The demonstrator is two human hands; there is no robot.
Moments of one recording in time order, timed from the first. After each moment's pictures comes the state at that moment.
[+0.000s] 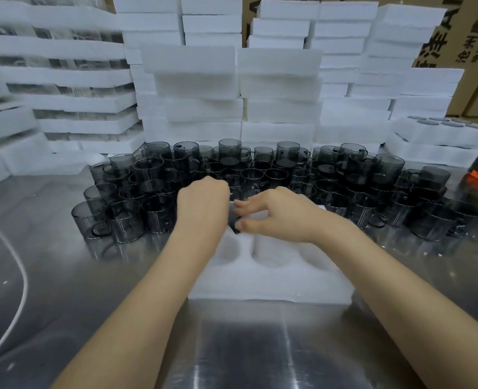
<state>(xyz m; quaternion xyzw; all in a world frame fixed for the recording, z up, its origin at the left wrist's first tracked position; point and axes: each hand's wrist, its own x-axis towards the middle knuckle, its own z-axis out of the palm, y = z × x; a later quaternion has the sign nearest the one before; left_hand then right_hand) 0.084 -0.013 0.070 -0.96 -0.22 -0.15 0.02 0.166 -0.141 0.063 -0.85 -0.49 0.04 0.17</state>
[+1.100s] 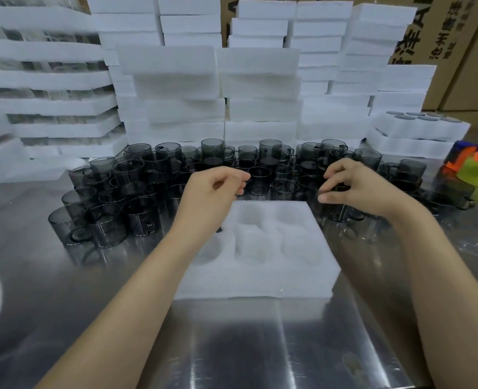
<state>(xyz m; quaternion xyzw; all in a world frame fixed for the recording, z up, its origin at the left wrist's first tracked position) 0.080 -0.037 0.068 -0.78 -0.06 -0.30 -0.55 0.246 -0.267 0.072 -0.90 -0.33 -0.01 0.29</state>
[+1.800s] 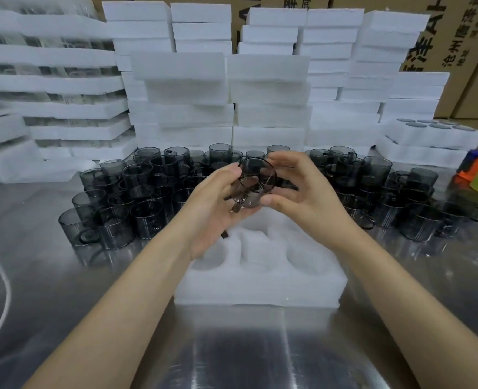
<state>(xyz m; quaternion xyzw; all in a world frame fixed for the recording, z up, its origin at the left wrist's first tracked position) 0.085 -0.023 0.064 -0.55 0.02 -0.12 -0.82 0.169 -0.185 0.062 -0.63 -0.49 0.00 0.61</state>
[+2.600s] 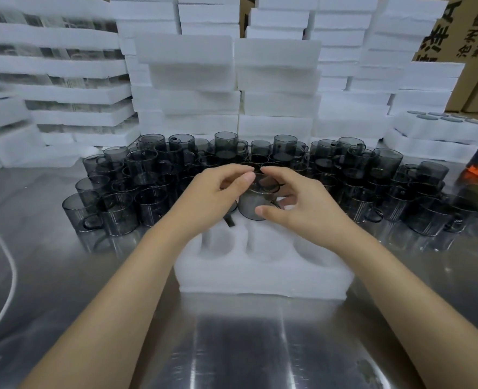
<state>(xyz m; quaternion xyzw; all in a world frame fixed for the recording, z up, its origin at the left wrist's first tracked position) 0.078 -0.008 0.061 -0.86 0.01 -0.21 -0.46 0.163 -0.176 0.051 -0.79 -0.43 -0.03 0.44</state>
